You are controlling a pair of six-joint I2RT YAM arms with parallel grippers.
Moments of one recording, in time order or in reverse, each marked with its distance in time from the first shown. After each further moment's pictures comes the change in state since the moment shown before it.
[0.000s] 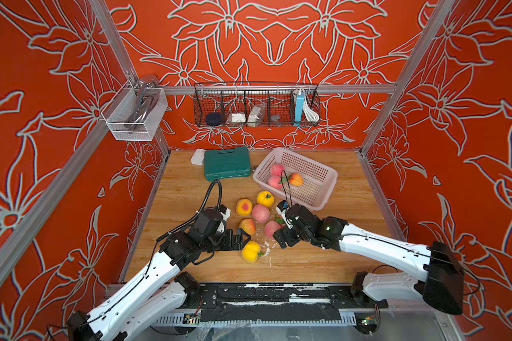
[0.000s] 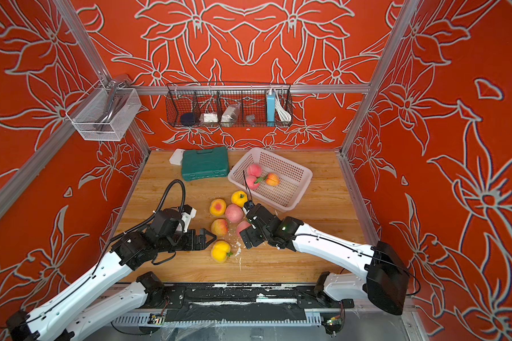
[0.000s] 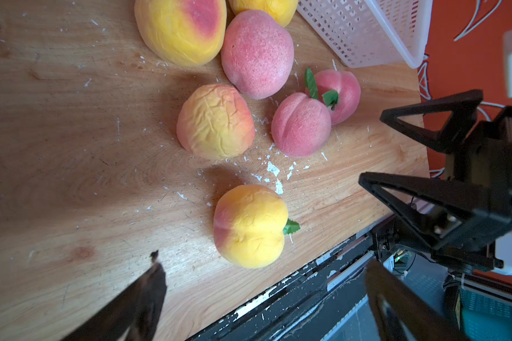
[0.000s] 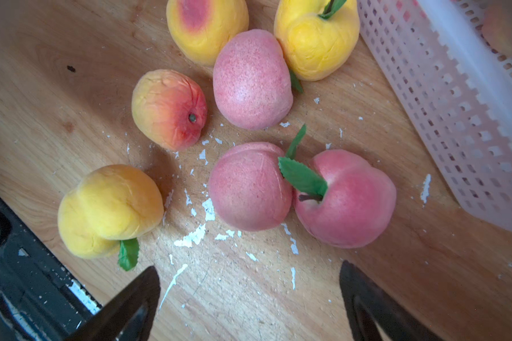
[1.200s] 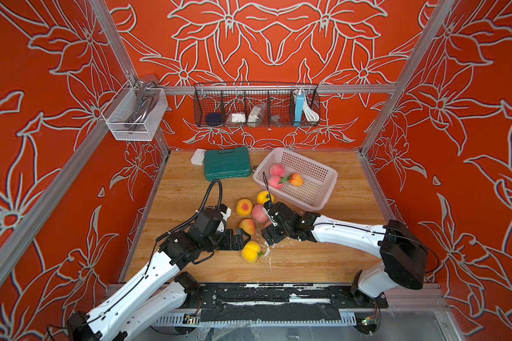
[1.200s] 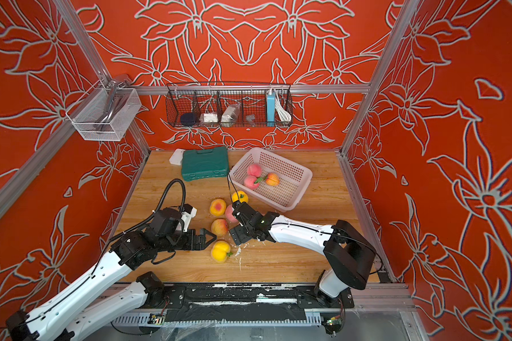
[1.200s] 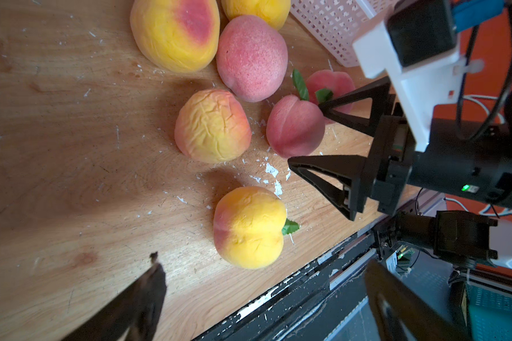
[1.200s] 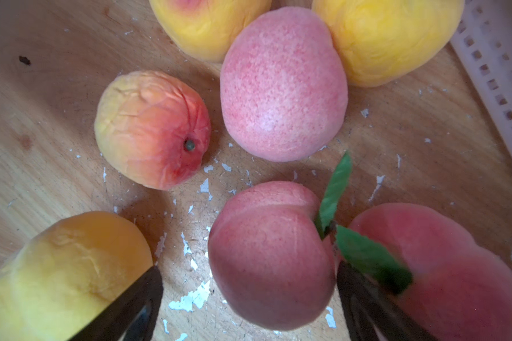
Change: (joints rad) left arm 0.000 0.006 0.021 -0.001 -0.006 0.036; right arm 0.002 0.279 0.097 0.100 -0.027 -0.004
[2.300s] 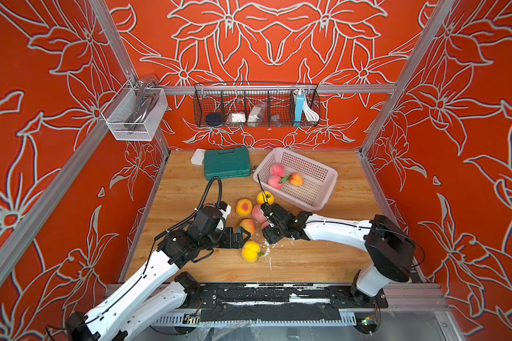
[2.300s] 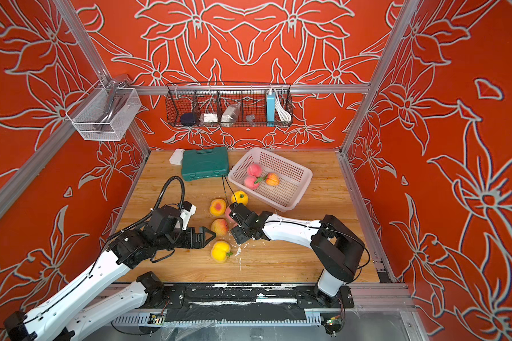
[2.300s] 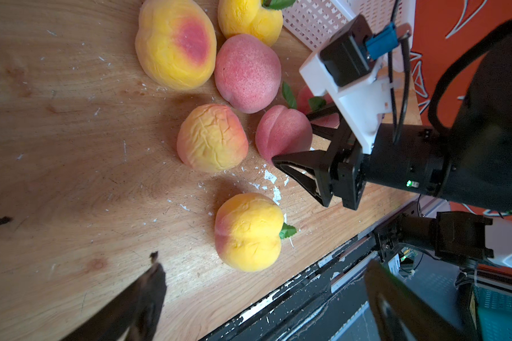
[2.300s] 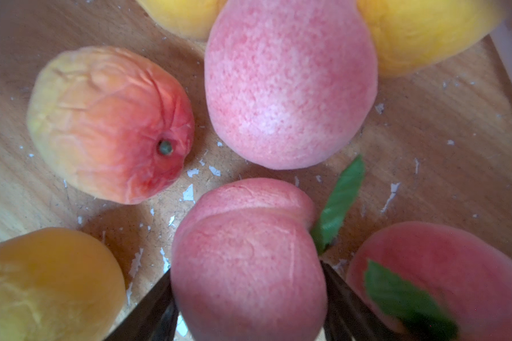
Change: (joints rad) left arm 0.000 0.009 0.040 -0.021 -0.019 0.029; right arm 0.000 0.093 0.027 0.009 0.013 -0.018
